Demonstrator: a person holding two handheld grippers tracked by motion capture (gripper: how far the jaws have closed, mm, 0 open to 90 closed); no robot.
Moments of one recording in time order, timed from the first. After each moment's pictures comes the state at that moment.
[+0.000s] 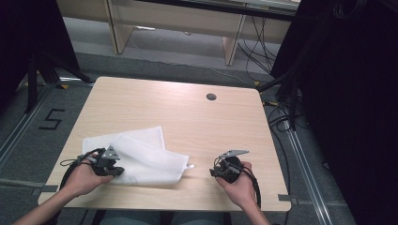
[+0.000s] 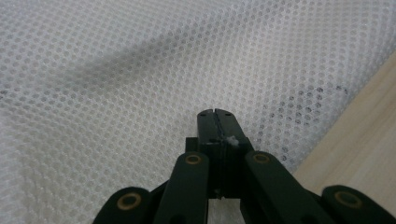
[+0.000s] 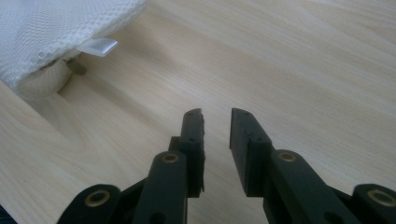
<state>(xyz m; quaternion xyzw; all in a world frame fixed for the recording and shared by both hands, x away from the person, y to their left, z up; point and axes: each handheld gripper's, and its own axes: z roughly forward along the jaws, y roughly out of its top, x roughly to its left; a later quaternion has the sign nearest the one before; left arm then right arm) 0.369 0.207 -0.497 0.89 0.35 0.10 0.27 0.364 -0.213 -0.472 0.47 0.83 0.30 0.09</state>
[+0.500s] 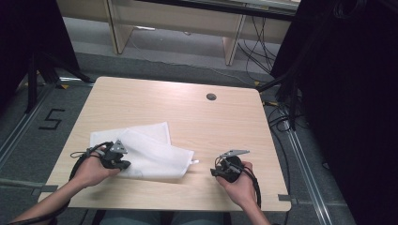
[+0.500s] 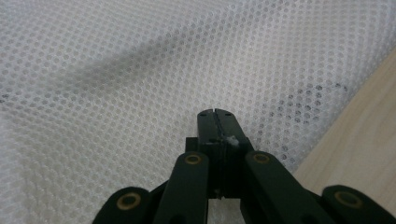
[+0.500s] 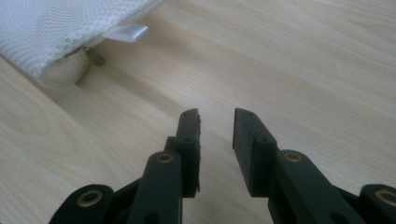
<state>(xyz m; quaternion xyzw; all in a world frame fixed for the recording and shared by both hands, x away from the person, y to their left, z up) 0.394 0.193 -0.497 0.90 0.33 0.10 0.28 0.365 -0.215 -0.474 0.49 0.82 0.30 0.09</state>
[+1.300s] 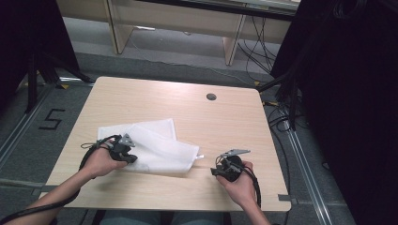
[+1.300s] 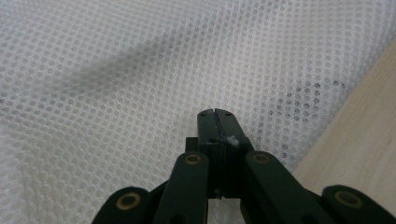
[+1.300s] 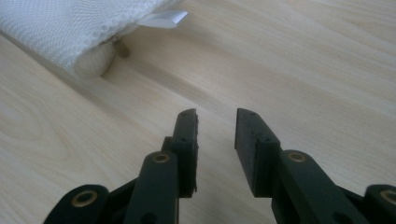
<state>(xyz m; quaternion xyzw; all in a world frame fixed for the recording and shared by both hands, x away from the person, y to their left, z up) 0.418 0.180 -0.495 0.91 0.30 0.09 0.27 0.368 -0.216 -0.476 0.49 0.81 0.30 0.09</state>
